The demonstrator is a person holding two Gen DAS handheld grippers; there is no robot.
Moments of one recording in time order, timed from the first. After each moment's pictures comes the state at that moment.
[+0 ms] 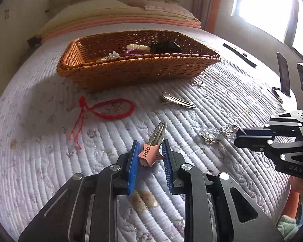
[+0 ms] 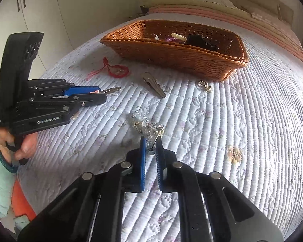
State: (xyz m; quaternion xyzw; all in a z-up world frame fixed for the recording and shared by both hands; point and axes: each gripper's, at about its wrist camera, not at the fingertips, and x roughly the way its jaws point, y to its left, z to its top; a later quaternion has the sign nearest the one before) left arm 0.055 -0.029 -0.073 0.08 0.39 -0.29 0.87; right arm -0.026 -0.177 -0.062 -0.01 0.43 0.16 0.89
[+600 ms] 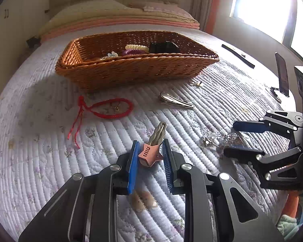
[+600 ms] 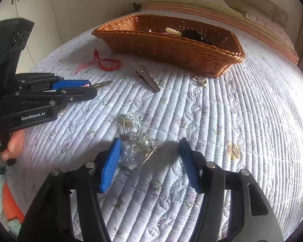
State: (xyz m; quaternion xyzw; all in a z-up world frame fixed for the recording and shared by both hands) left arm 0.054 -0.028 -0.075 0.08 0.39 -0.30 0.87; right arm -0.018 -0.166 -0.073 -0.06 0.43 0.10 0.90
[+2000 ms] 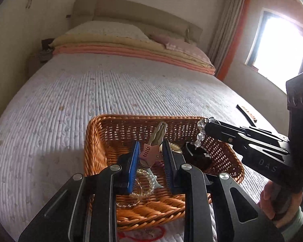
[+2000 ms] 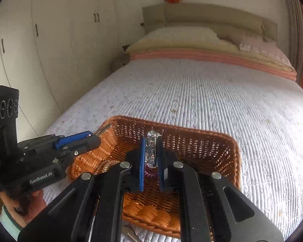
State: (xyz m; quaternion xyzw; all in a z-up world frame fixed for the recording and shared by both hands) left arm 0.197 -0.025 0.016 -0.05 0.33 -0.27 0.90; right arm 0.154 -0.177 0.043 0.03 0.32 0.10 0.94
